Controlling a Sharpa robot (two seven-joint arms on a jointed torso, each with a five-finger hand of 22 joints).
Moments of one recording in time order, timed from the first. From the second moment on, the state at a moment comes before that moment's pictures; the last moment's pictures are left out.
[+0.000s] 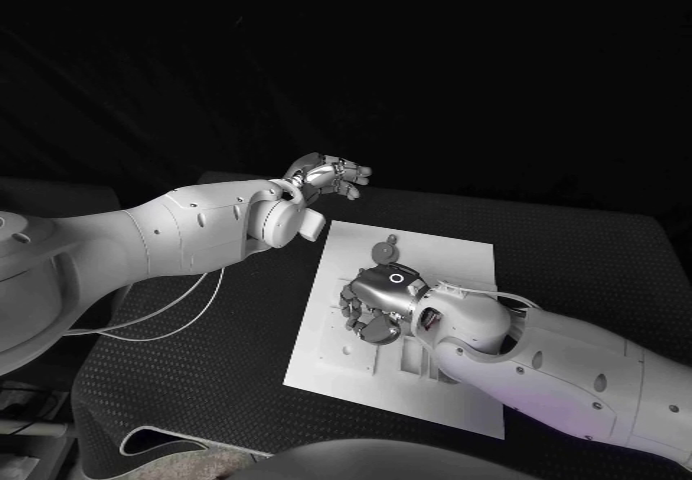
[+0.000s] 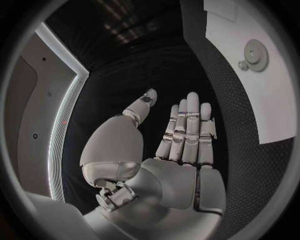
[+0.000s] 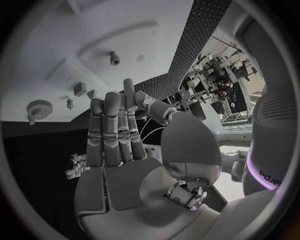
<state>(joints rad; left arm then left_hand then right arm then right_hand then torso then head) 1.24 -0.70 -0.10 1.11 -0.12 -0.20 0.30 1.01 -0.11 0.46 -0.27 0.07 0.86 0.18 0.25 0.53 1.12 0.14 0.08 0.18 0.98 0.04 0.81 0.33 0.01 0.71 -0.06 0.64 1.29 1.08 -0.41 -0.14 1.45 -1.81 -0.25 -0.04 1.08 -0.13 0.85 -0.27 0.05 1.03 0.10 0.39 0.52 1.30 0.04 0.23 0.20 1.31 -0.06 0.68 0.85 0.25 1.04 0.07 0.65 1.31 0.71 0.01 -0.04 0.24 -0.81</state>
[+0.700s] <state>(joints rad) 1.24 -0.69 -0.10 1.12 -0.12 -0.20 0.30 1.01 -0.11 0.46 -0.27 0.07 0.86 0.18 0.25 0.53 1.12 0.14 0.08 0.18 0.98 0.04 0.80 0.33 0.01 0.71 -0.06 0.64 1.29 1.05 -0.37 -0.17 1.40 -1.82 -0.25 -0.03 1.08 -0.13 0.86 -0.27 0.05 1.03 0.10 0.39 0.52 1.30 0.05 0.23 0.20 1.31 -0.06 0.68 0.85 0.25 1.04 0.07 0.66 1.31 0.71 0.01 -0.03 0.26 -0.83</state>
